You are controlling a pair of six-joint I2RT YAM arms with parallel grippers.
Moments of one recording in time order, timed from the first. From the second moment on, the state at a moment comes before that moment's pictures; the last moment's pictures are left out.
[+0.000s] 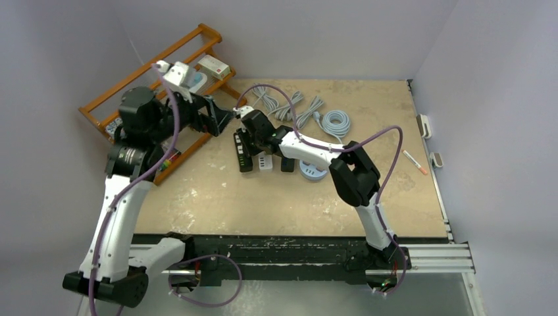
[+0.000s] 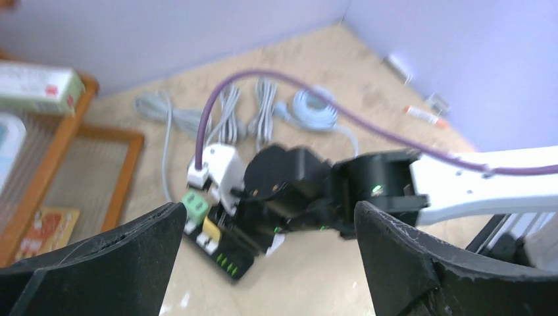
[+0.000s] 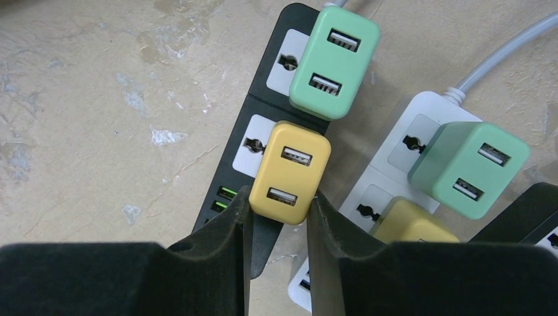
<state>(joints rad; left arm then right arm) -0.20 1.08 1.39 -0.55 0.47 -0.10 0.86 2.15 1.73 -0.33 0.08 0.24</state>
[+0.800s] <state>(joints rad) -0.19 1.16 1.29 -0.22 -0.31 -0.25 0.86 2.09 1.62 -0.28 0.06 0.24</state>
